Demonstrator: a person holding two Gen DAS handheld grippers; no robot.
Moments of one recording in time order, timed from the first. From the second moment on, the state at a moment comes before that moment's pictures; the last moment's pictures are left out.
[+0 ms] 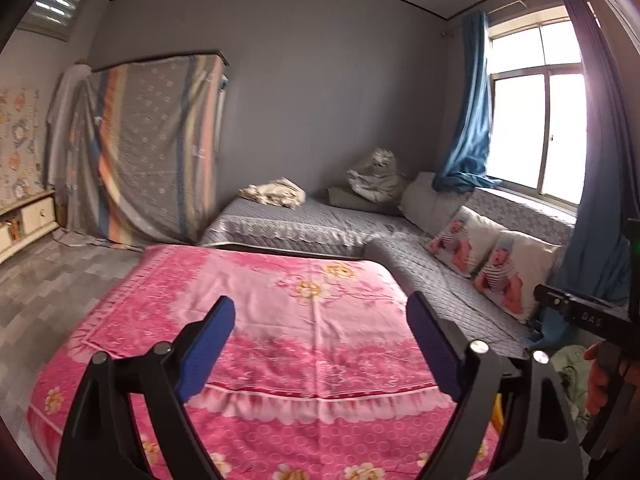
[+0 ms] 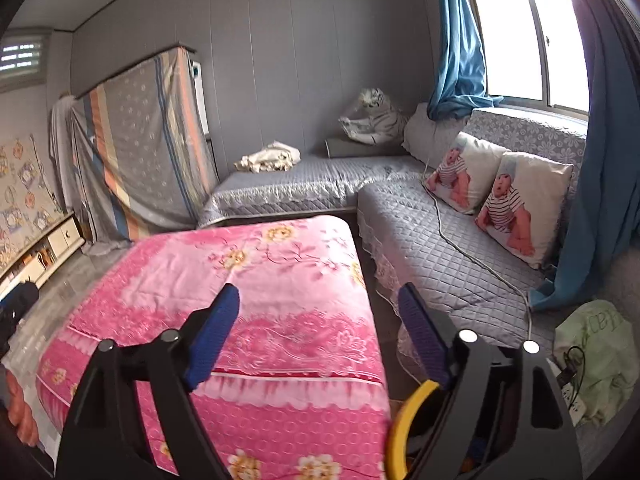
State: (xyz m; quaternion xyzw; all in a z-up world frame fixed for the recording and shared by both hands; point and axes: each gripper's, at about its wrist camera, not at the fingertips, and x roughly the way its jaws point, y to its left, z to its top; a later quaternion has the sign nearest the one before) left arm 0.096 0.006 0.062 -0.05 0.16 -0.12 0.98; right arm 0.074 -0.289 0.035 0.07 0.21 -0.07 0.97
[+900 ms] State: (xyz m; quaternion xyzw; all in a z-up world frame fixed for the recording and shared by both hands) left arm 0.029 0.017 0.042 -0.04 0.10 -0.05 0.99; right arm 0.020 -0.231 -0.016 0.04 0.11 -0.13 0.98
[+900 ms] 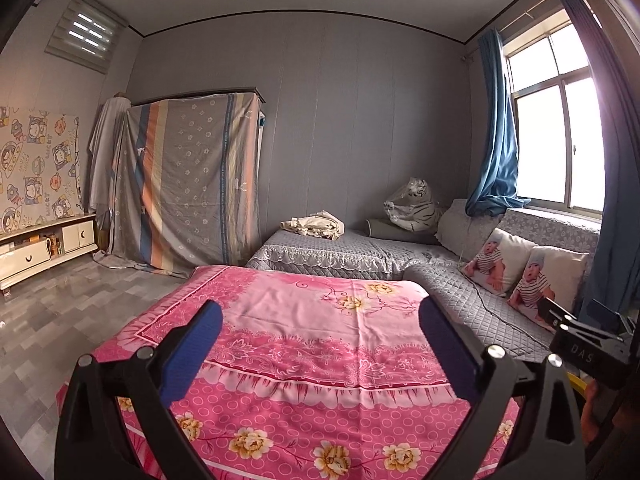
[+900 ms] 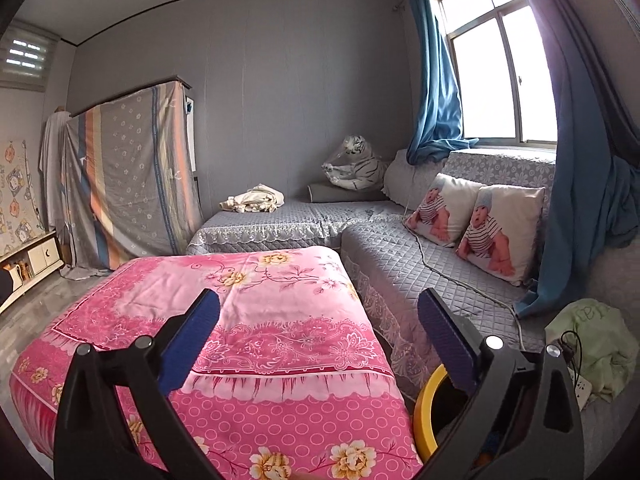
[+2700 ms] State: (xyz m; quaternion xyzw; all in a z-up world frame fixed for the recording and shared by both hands) left arm 0.038 0.015 0.017 -0.07 0.13 -0.07 0.99; right arm 0.035 -0.229 -0.046 0.04 0.16 -0.13 0.98
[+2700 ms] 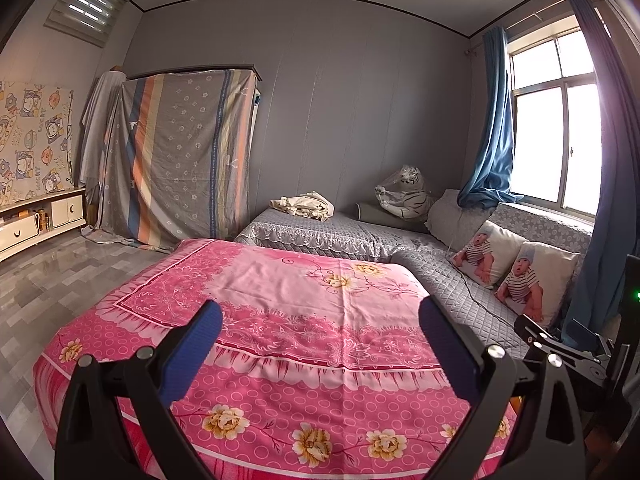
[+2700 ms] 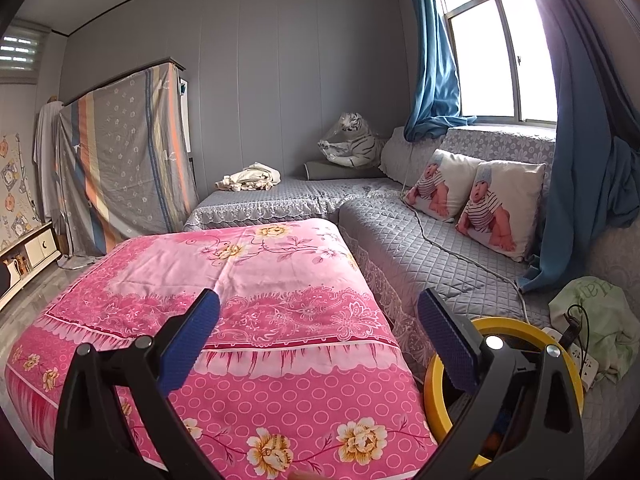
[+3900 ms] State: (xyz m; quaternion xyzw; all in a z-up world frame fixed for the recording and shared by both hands) left arm 0.047 0.012 0.010 -0.07 0.15 -0.09 0.98; right arm 0.036 -0.233 -0.052 0.05 0.17 -0.13 0.98
